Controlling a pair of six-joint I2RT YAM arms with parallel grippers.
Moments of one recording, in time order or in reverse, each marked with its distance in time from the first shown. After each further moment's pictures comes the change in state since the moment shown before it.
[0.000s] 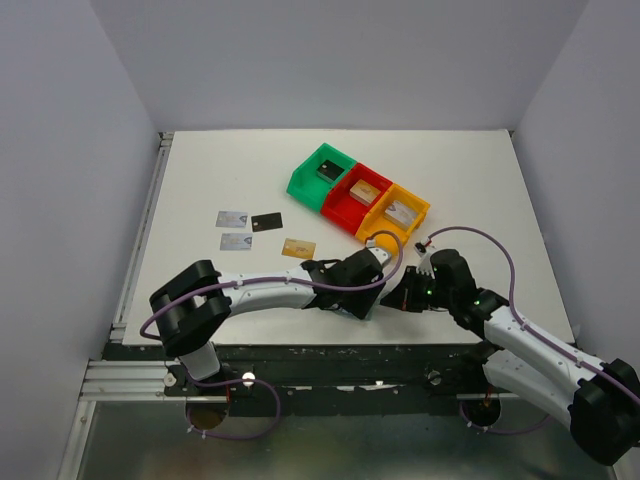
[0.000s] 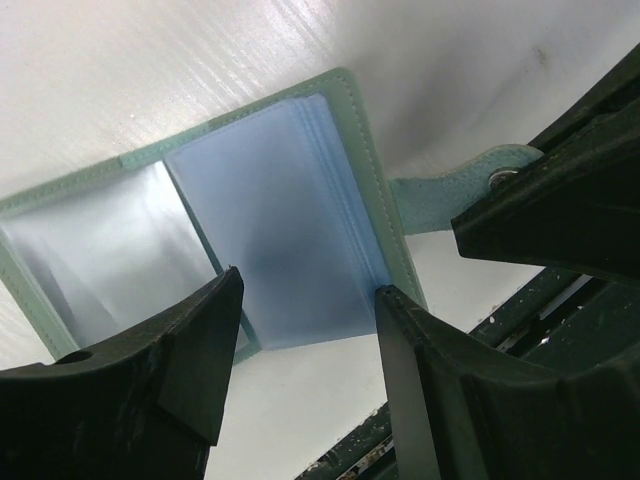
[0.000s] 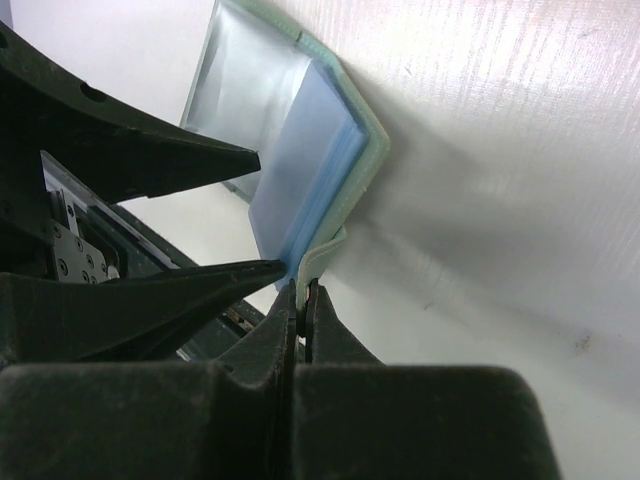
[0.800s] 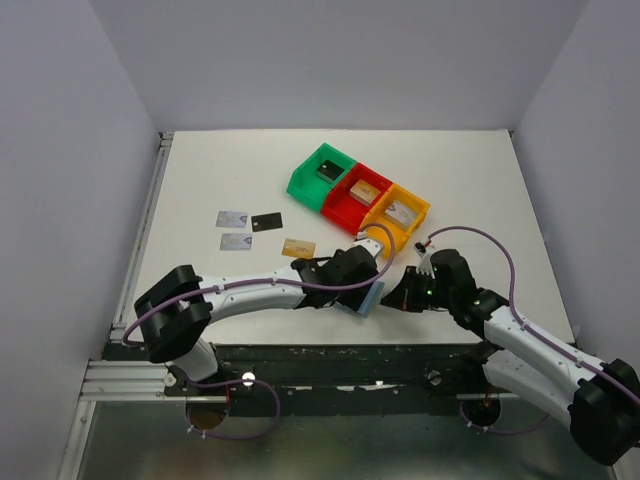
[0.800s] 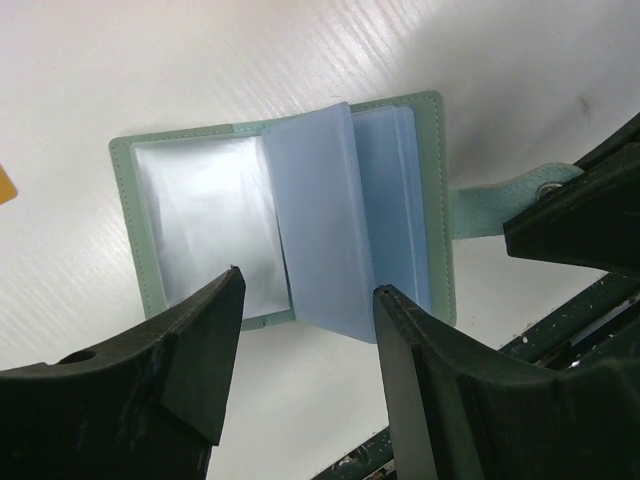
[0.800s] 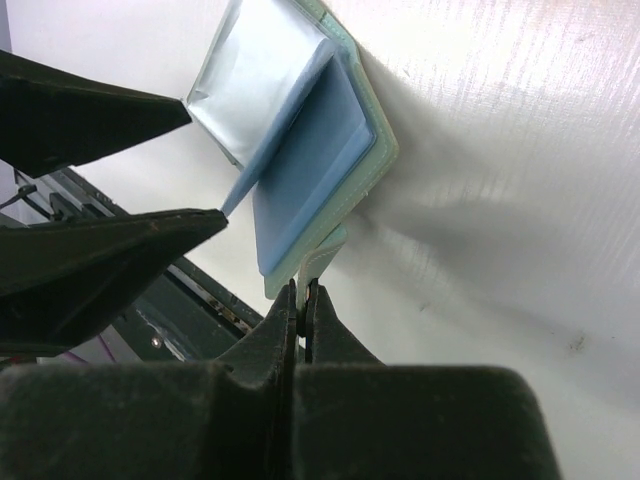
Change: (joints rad) left arm 0.002 -0.074 -0.006 -0.042 -0.135 -0.010; right arm 0.000 0.000 0.000 -0.002 0.000 -0.013
